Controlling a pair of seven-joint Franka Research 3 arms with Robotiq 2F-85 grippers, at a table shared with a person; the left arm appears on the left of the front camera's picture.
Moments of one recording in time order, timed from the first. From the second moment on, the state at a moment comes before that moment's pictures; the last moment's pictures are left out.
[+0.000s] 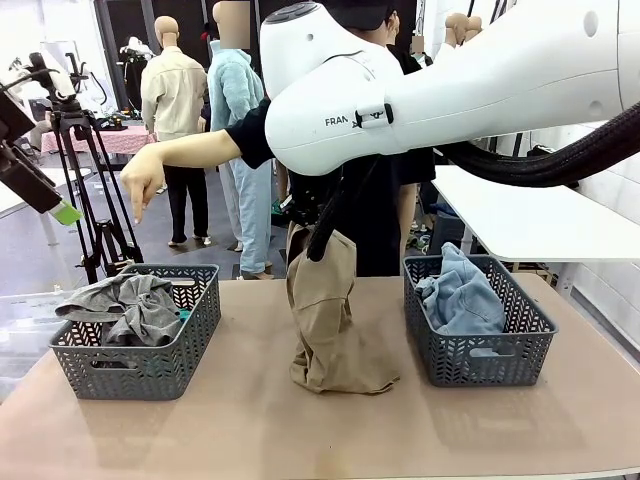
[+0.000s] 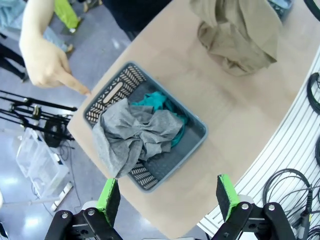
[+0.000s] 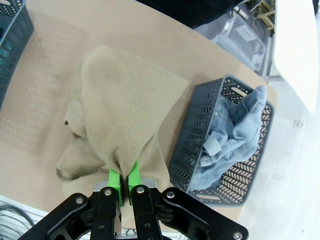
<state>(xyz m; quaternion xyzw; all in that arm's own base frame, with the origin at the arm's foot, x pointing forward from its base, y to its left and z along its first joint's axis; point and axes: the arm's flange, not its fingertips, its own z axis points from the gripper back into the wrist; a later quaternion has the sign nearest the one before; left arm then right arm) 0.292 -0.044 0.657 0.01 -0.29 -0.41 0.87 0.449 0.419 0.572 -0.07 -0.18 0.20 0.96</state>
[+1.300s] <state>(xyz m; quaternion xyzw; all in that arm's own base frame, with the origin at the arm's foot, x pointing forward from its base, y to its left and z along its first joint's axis) 0.288 -0.048 0.660 0.02 -0.29 -0.41 0.86 0.445 0.525 0.751 0.04 -0.52 0.27 0.81</state>
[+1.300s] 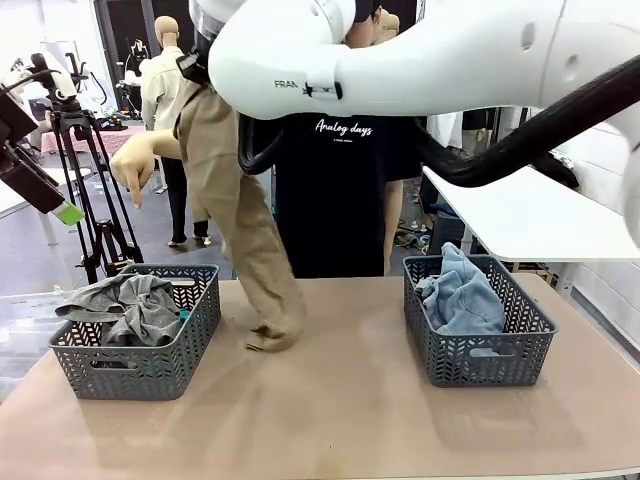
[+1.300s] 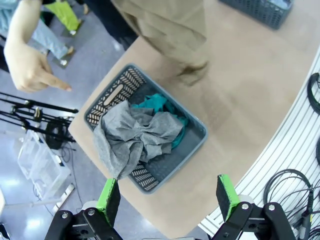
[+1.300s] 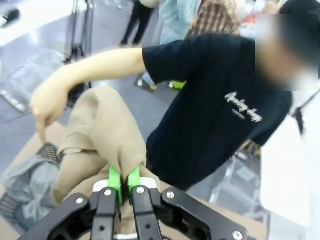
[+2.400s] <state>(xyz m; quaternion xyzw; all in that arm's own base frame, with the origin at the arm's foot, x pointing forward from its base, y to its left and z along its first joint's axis) 0.288 -0.048 0.660 0.02 -0.29 -0.41 0.86 0.442 0.525 0.782 0.04 -0.56 0.27 0.78</state>
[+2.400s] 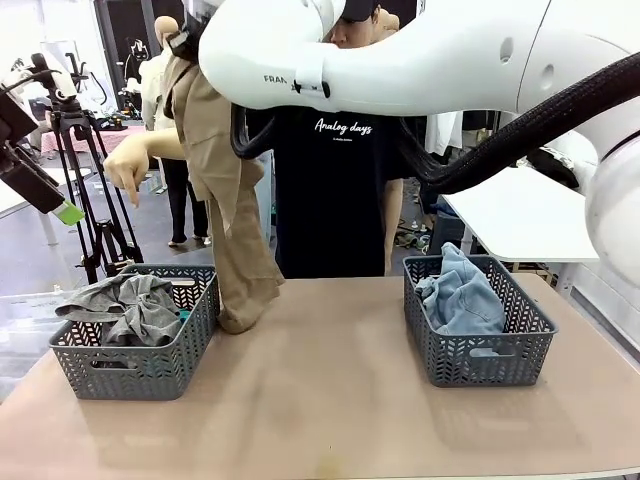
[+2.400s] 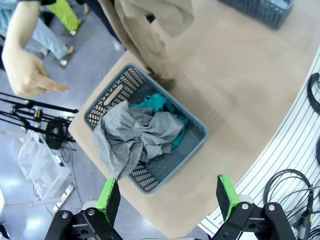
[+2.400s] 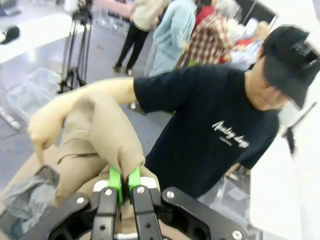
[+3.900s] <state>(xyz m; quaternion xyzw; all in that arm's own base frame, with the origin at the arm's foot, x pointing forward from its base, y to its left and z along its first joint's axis) 0.288 -0.048 0.660 0.02 -0.29 -0.41 0.86 0.386 0.547 0.861 0.17 -0.76 0.31 0.55</state>
